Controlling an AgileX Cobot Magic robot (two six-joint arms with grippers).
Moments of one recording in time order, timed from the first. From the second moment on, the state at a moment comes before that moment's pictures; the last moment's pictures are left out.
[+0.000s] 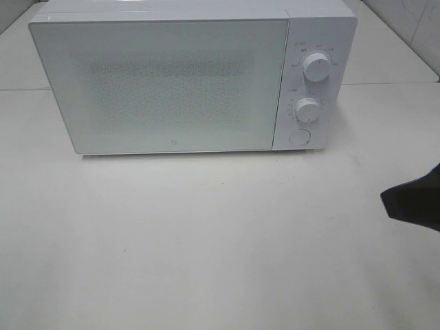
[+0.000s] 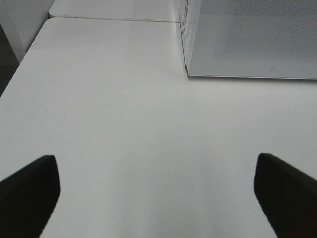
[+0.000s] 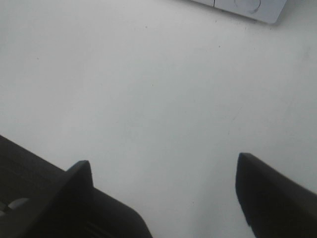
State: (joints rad) left arm 0.06 0.00 -0.52 -0.09 1.08 0.06; right arm 0.55 0.76 -0.62 -0.02 0.74 0.08
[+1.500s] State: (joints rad) left arm 0.06 0.00 -0.52 -0.09 1.08 0.06; right arm -0.02 0.00 -0.49 -0.01 0.97 0.09
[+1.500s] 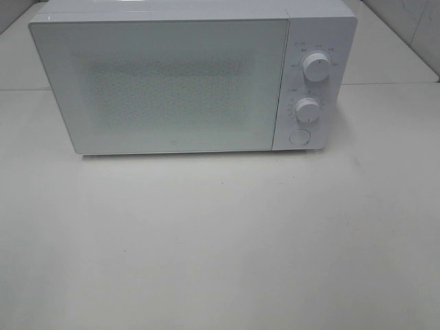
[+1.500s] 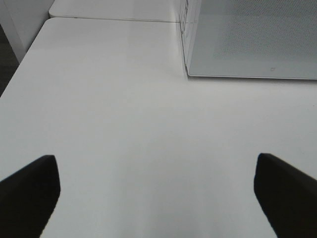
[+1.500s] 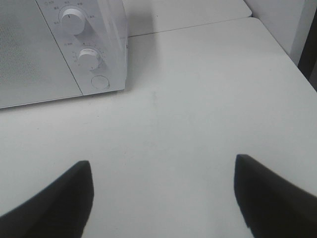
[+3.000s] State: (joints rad) left arm 0.06 0.00 -0.52 -0.09 1.08 0.06; right arm -0.02 0.44 -0.54 0.00 0.52 0.08
